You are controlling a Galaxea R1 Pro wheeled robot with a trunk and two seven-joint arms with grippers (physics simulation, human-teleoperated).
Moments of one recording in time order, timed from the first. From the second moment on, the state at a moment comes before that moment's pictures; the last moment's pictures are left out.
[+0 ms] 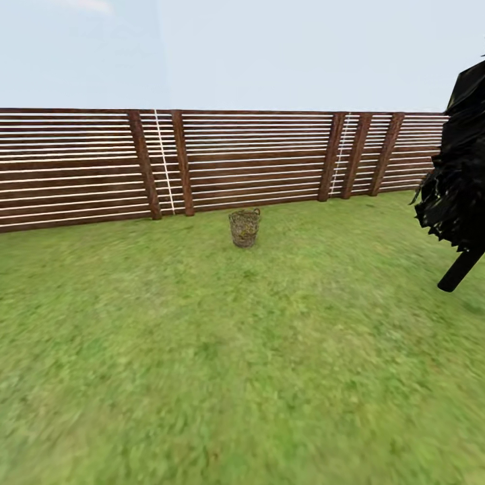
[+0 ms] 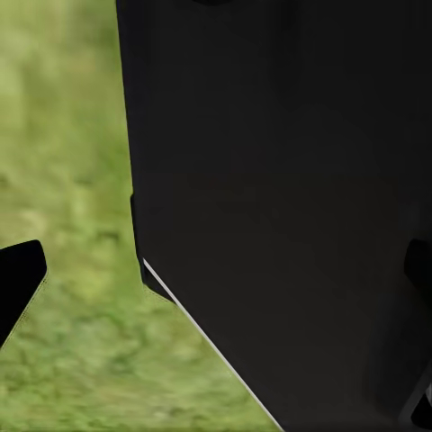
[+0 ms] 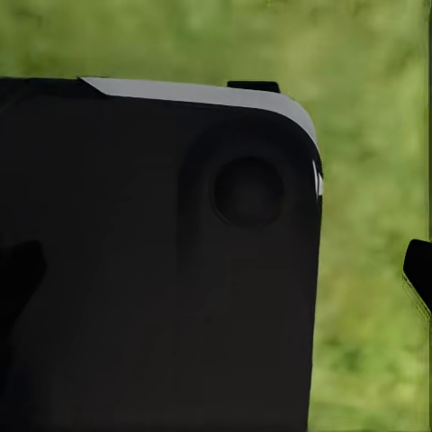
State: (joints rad) left arm 0.02 0.01 0.01 -0.07 0.01 0.00 -0.01; right arm -0.05 0.01 0.01 -0.01 0.01 -0.26 0.00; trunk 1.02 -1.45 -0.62
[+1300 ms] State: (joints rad) left arm 0.02 0.01 0.01 -0.07 0.01 0.00 -0.01; right arm -0.05 0.01 0.01 -0.02 0.01 -0.27 0.00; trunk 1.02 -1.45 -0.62
